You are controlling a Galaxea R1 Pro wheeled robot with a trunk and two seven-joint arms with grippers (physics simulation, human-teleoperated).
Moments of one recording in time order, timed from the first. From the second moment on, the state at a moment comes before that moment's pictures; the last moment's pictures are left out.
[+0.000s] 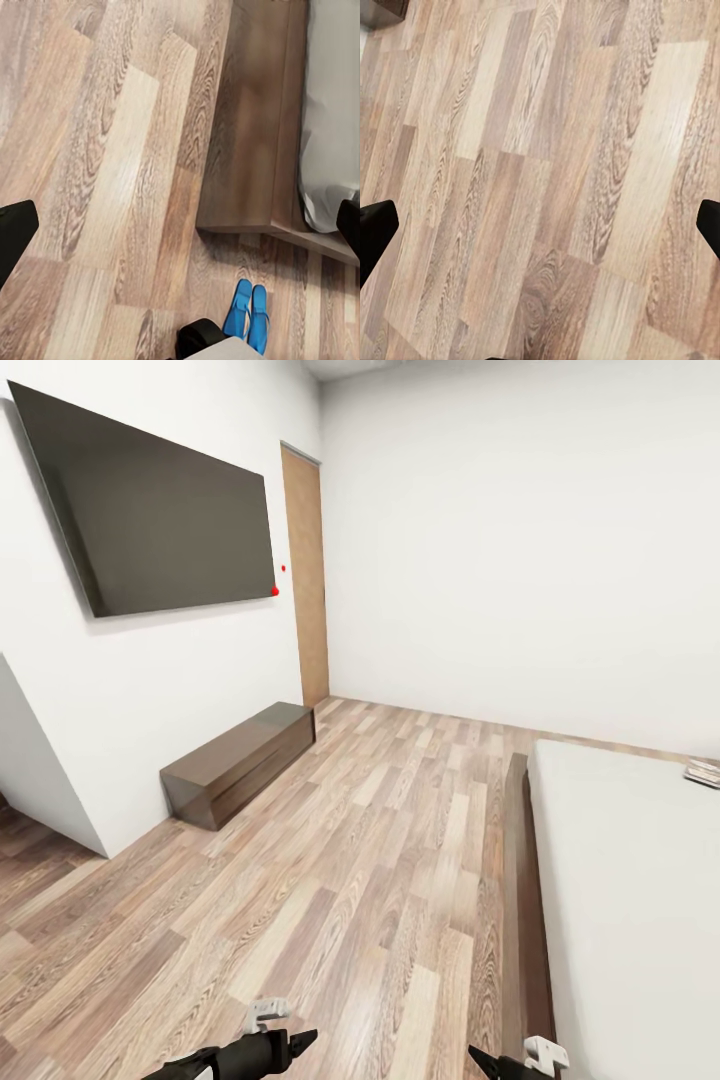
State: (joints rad) left arm -0.55 0.02 -0.77 -0.02 0.97 -0.04 -0.64; right arm -0.38 -0.14 -0.36 -0.17 -0.10 -0.02 0.69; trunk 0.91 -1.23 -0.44
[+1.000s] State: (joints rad) left arm -0.55 0.02 -0.77 -0.02 0.97 -0.04 -0.64; right arm -0.38 -0.14 -0.35 -0.17 -0.09 -0.02 0.69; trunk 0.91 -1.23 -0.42
